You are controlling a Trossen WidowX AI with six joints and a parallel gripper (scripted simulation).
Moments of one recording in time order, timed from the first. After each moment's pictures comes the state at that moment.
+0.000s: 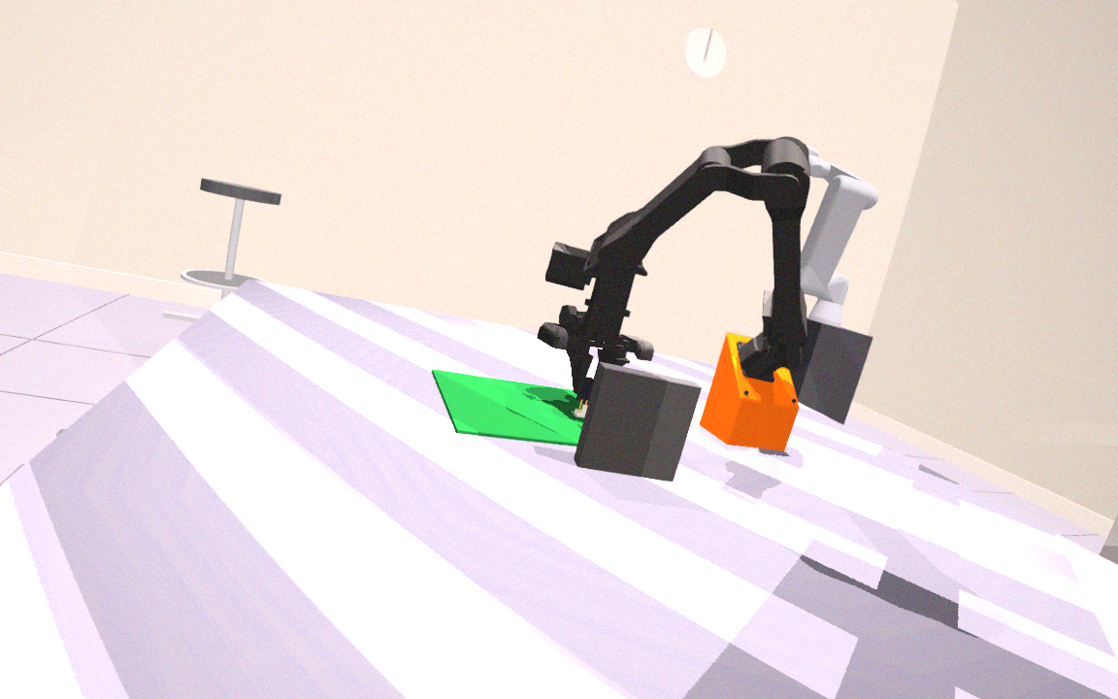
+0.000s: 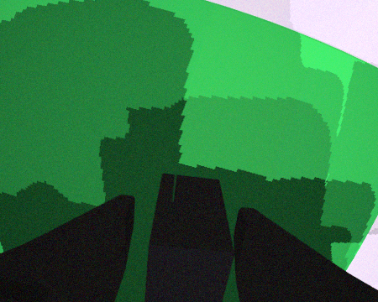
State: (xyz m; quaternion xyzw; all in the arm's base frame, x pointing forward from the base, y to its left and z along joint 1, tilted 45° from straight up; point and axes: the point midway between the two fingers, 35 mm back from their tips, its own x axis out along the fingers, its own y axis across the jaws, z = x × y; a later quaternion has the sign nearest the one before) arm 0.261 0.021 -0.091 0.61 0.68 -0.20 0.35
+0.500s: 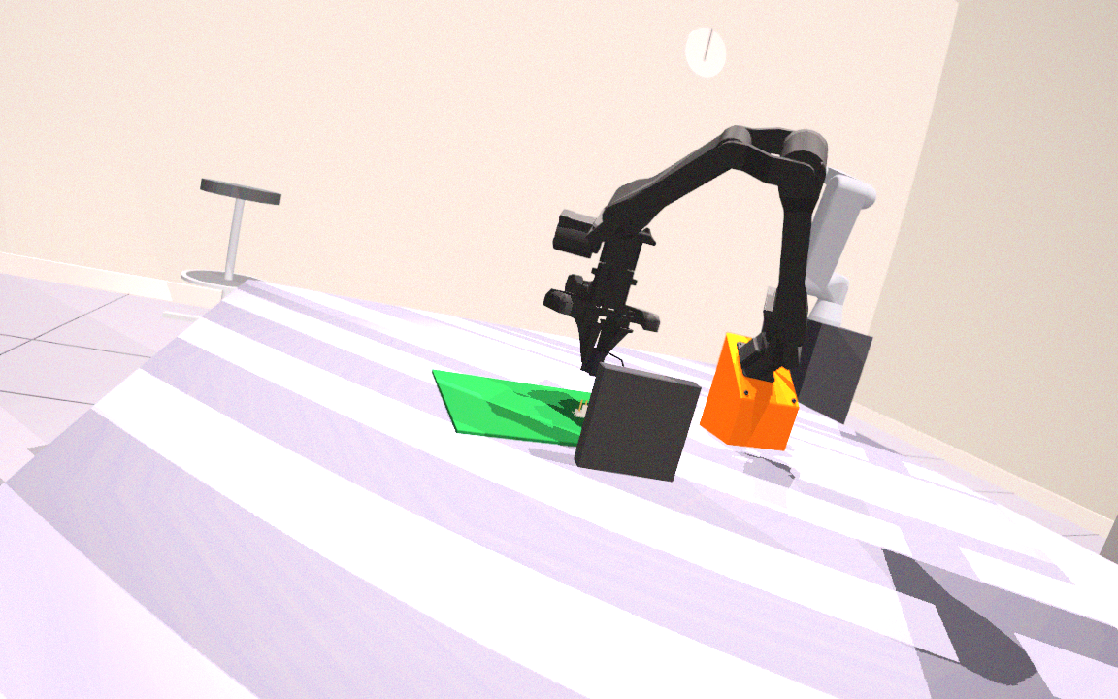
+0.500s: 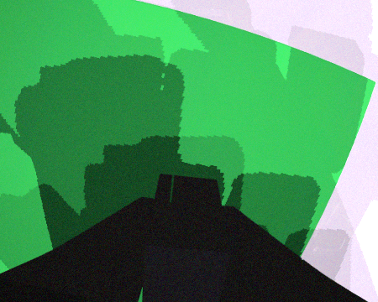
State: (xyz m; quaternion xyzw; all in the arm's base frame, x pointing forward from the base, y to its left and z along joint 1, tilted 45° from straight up) arm 0.264 -0.014 -0.058 0.62 0.68 -0.20 0.35
